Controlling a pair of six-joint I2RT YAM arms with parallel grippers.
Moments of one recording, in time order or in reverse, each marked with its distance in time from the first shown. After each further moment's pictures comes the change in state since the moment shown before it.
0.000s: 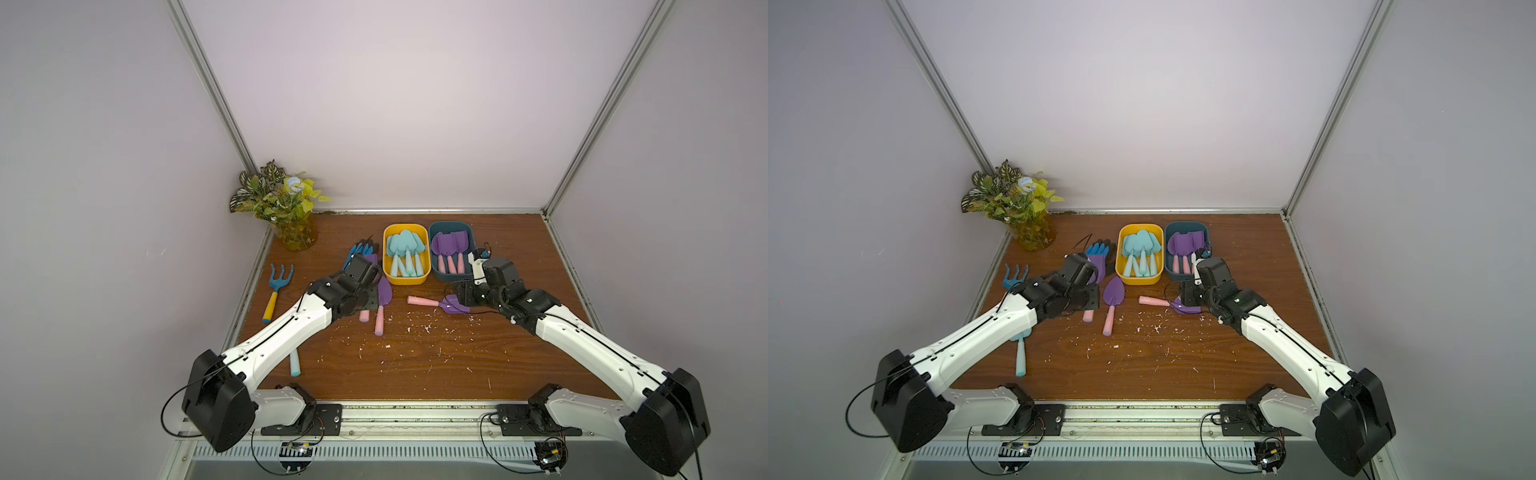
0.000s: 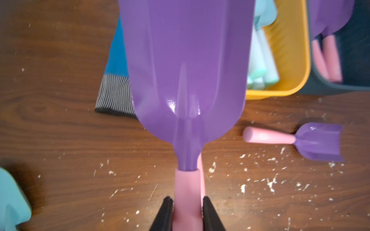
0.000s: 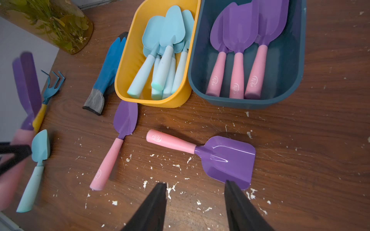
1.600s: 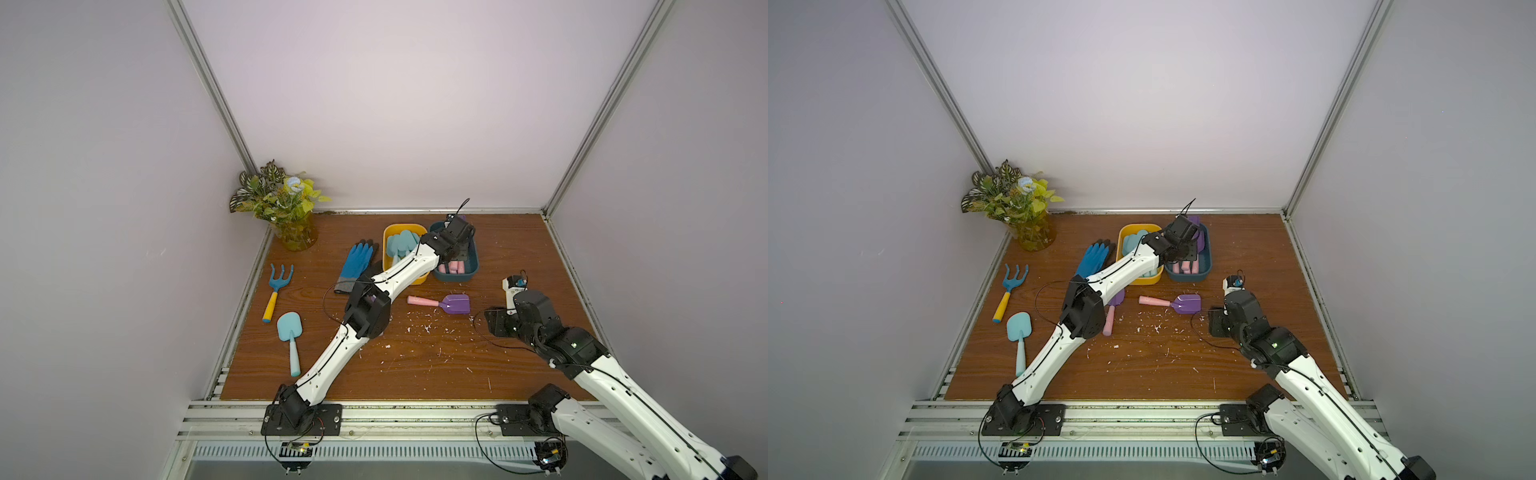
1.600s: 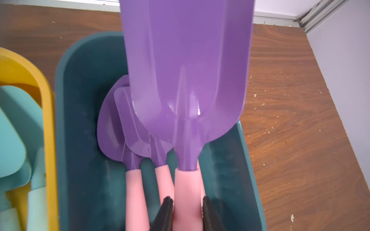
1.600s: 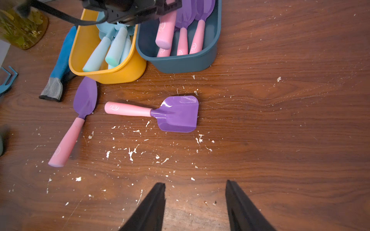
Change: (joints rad) left arm -0.137 1.227 1.367 0.037 0.031 -0.004; right arm -0.008 -0.387 -0.164 -0.272 0.119 0.039
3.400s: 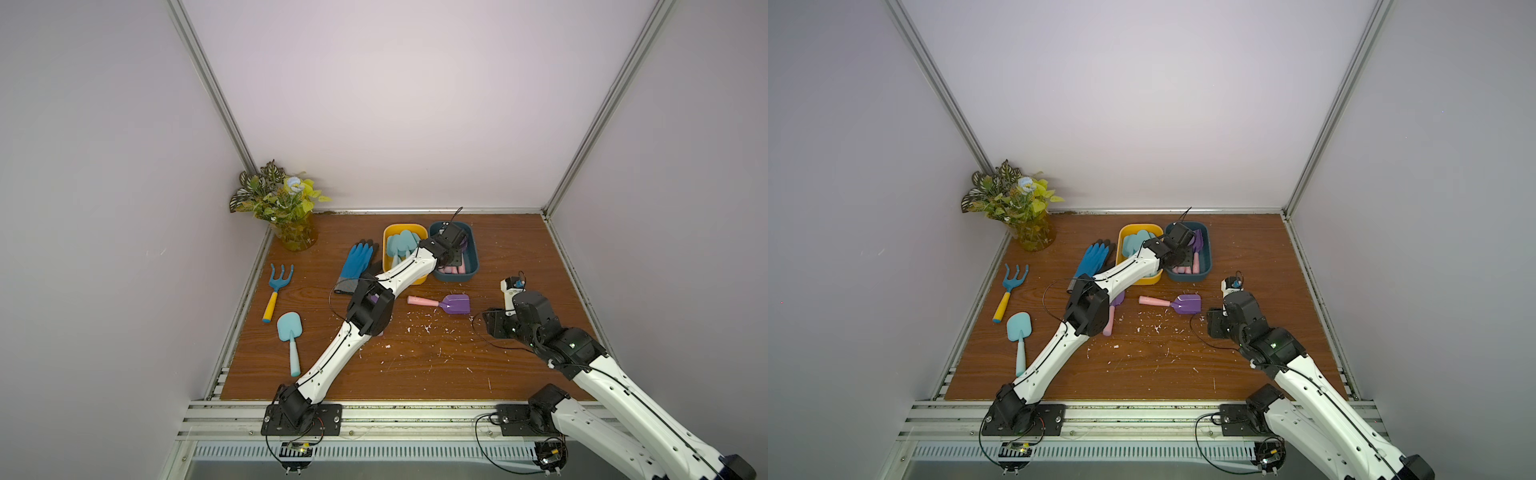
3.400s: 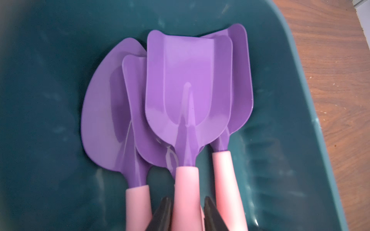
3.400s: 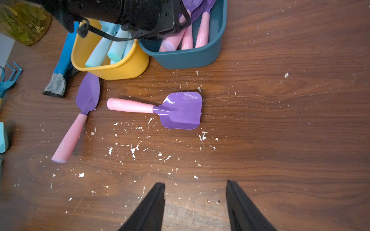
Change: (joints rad) left arm 0.023 0.076 -0.021 0.042 0.026 -0.006; right arm 0.000 0.001 -0.017 0.014 -0.026 0.000
